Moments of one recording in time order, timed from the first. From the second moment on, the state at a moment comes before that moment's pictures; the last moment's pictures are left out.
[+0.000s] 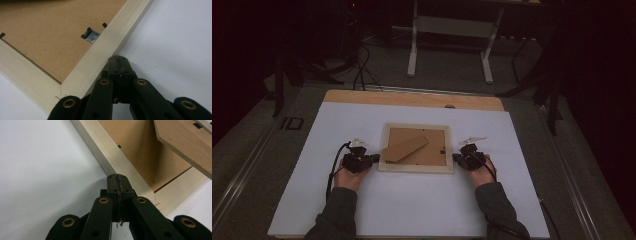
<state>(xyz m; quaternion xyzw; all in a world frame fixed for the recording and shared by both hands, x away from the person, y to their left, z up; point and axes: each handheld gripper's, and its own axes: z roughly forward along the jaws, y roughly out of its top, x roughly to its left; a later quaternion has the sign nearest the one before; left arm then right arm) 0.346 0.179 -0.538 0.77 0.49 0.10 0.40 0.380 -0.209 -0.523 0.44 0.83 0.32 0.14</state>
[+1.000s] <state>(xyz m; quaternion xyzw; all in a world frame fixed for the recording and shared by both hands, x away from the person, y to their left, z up) 0.340 0.180 -0.540 0.77 0.48 0.10 0.39 0.383 -0.209 -0.524 0.45 0.82 0.32 0.13</state>
